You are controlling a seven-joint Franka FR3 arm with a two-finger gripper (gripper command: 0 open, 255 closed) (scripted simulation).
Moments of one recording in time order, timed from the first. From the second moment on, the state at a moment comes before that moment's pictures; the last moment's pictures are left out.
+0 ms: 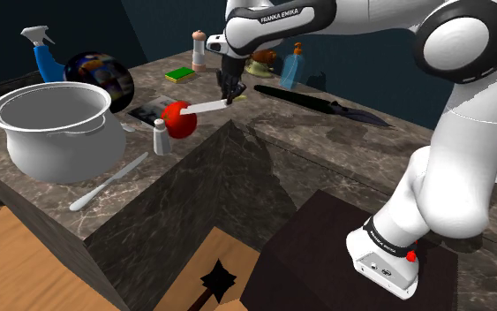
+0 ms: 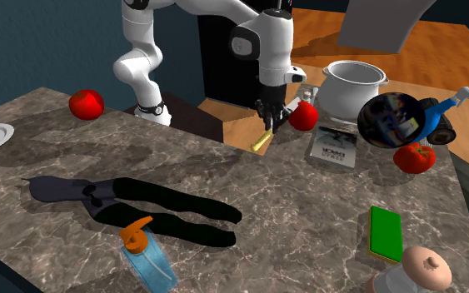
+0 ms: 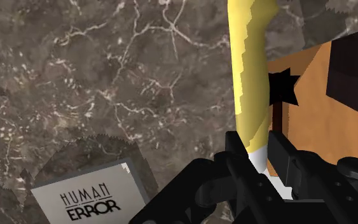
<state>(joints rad) 0.36 0.29 -0.27 -1.74 0.06 2.10 -1.45</state>
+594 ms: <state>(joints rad) 0.49 0.29 -0.21 -1.73 0.02 2.09 -1.25</state>
